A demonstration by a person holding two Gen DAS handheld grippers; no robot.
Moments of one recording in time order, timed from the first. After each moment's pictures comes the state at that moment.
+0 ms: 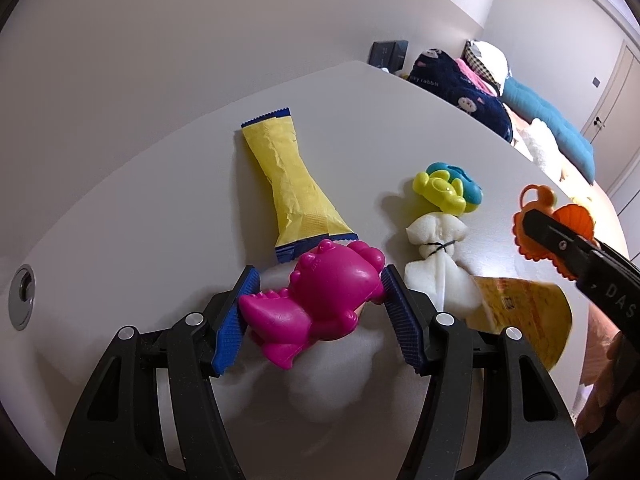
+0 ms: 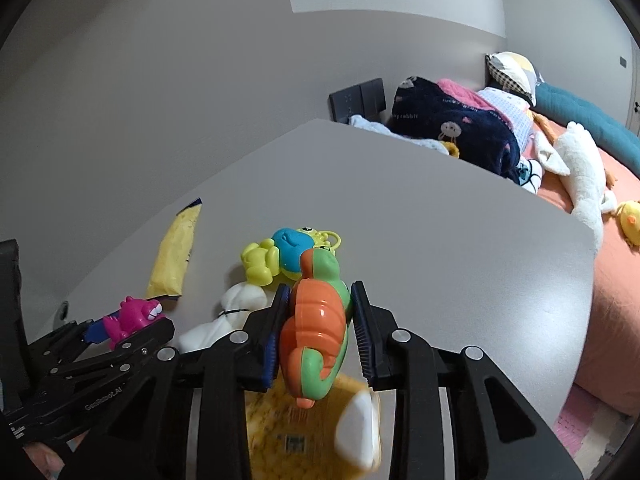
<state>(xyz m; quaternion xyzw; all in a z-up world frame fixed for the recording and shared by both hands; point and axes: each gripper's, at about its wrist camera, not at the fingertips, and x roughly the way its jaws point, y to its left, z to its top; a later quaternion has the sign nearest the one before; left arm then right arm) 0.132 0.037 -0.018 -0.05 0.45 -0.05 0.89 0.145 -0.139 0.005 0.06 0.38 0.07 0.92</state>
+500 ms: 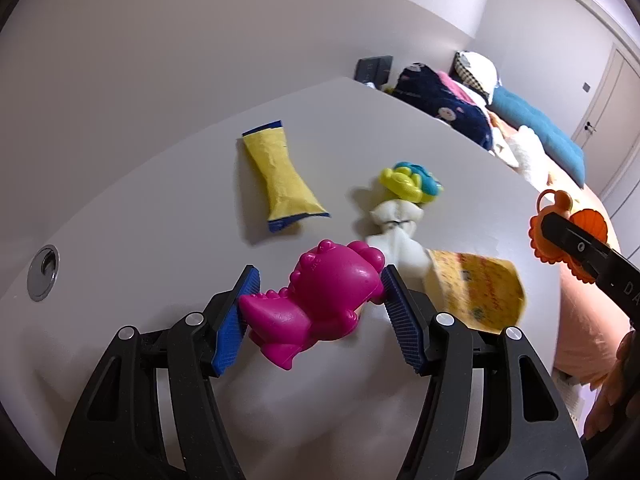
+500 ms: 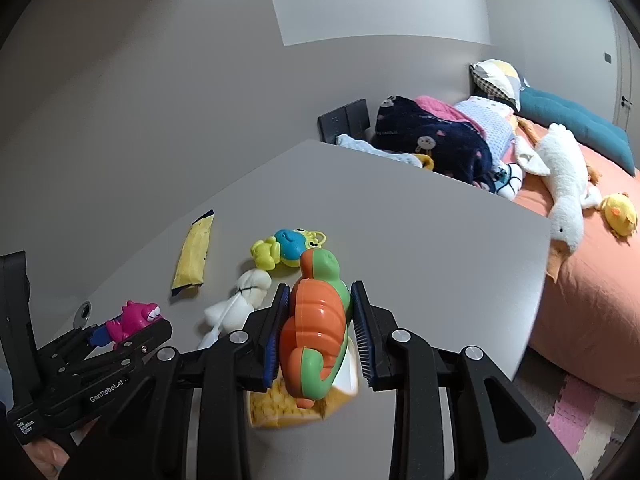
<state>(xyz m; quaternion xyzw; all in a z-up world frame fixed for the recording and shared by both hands) 0.085 0.027 0.010 -0.05 0.43 -0.06 0.90 0.087 -0.161 0.038 0.08 0.35 0.06 0.93</state>
